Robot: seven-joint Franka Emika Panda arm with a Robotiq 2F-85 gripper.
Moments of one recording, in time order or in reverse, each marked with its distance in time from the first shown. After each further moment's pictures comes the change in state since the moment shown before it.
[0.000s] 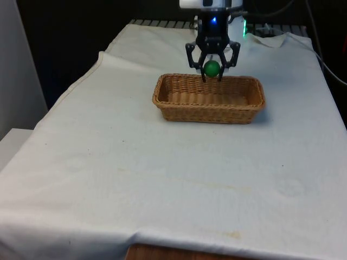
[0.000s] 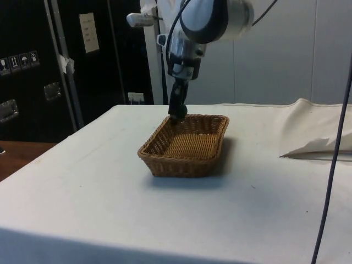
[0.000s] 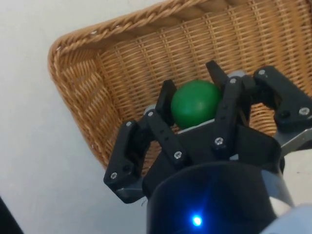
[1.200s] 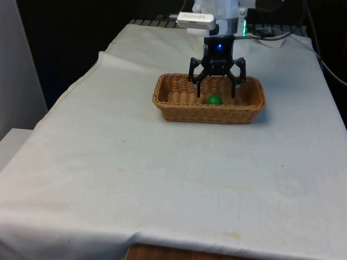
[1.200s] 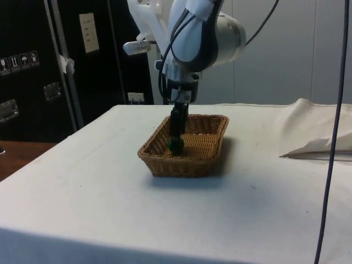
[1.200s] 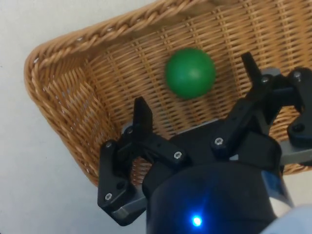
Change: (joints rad) arm -0.003 0.169 0.061 0.061 0.093 0.008 0.001
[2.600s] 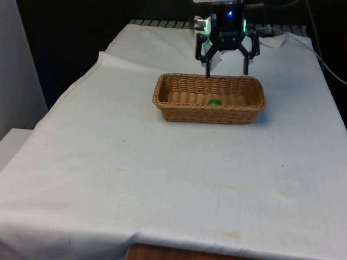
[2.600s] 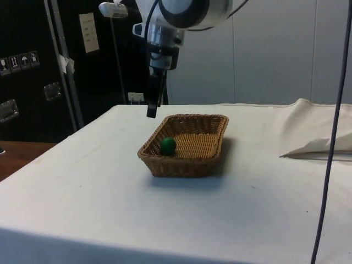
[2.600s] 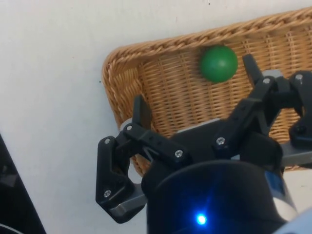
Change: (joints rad) arm -0.001 -0.156 -0.019 0.080 -0.156 -0.146 0.049
